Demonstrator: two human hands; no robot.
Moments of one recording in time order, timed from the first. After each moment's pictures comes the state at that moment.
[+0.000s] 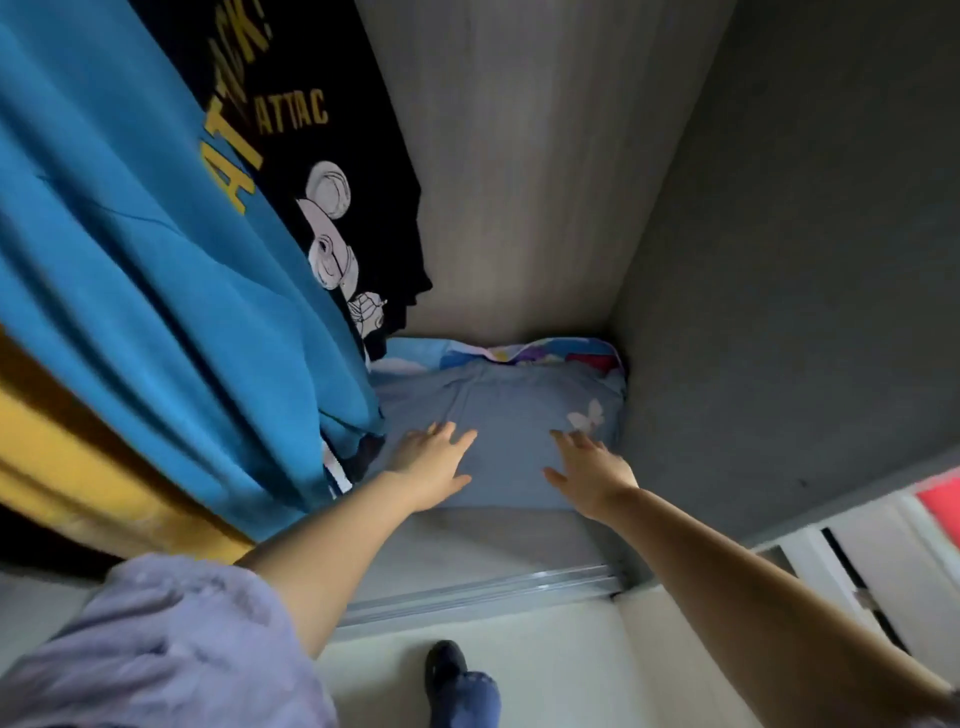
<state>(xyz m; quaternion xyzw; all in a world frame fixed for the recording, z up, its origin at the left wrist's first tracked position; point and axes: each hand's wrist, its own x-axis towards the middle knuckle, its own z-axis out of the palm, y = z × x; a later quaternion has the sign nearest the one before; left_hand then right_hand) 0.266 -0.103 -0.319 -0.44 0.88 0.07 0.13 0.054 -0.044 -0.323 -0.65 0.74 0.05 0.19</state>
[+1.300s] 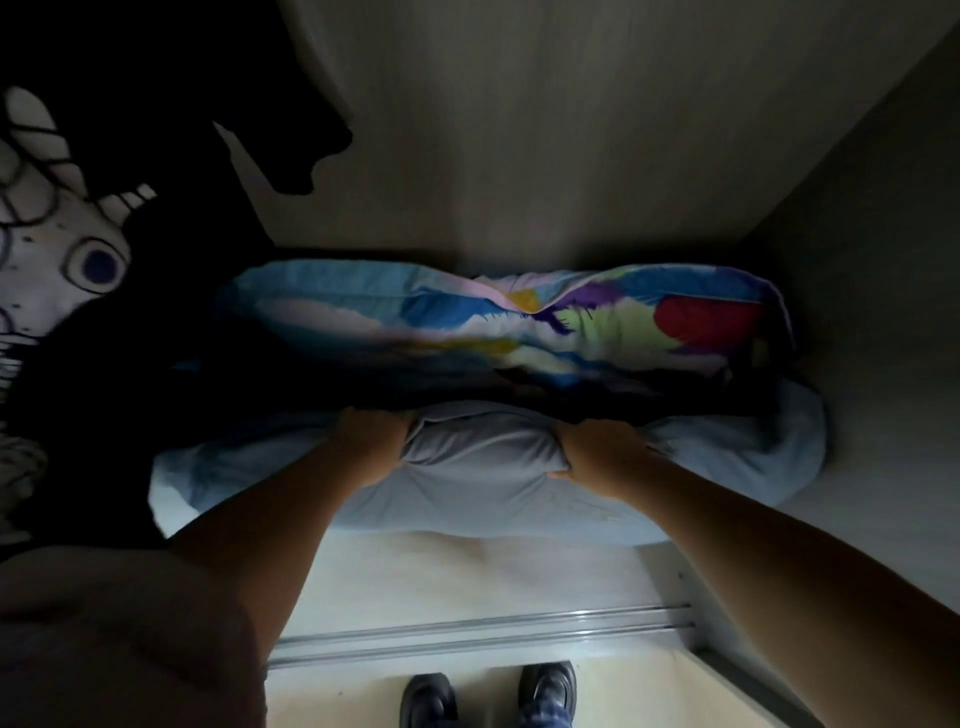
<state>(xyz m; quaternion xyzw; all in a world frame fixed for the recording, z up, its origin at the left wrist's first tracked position) 0.227 -0.374 -0.664 -0.48 0.83 0.06 0.28 -0.035 -0.323 -0.669 -0.73 0.60 0.22 0.24</state>
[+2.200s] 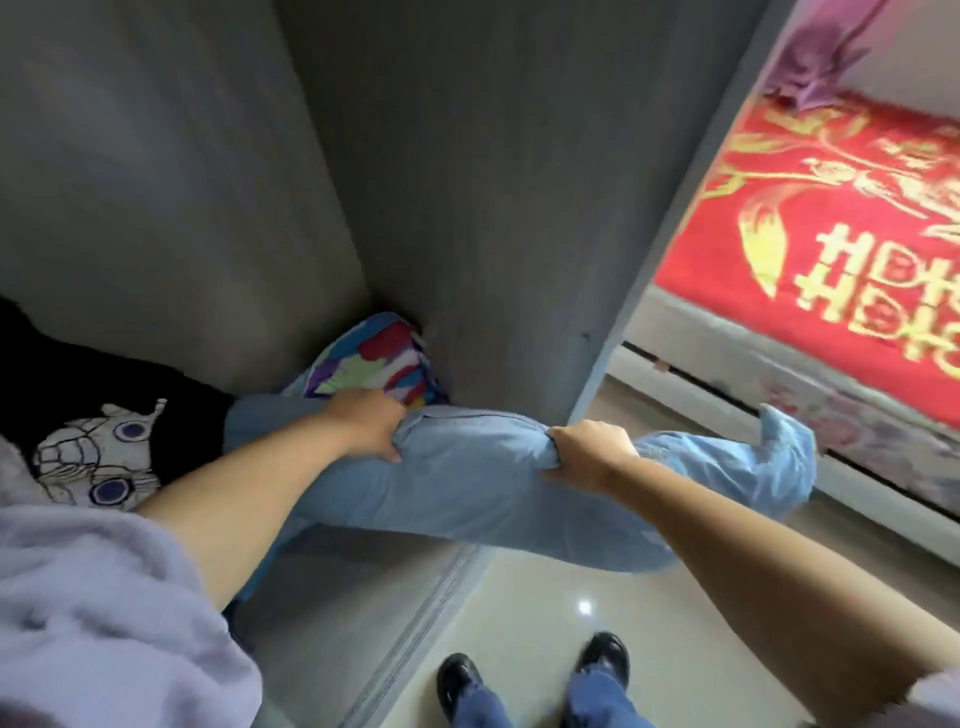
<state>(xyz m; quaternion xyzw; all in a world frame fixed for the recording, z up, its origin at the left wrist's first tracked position) 0.107 -0.219 -0.334 -0.12 0.94 0.02 0.33 -0.025 0.035 -0.355 -0.42 0.88 0.07 0.22</state>
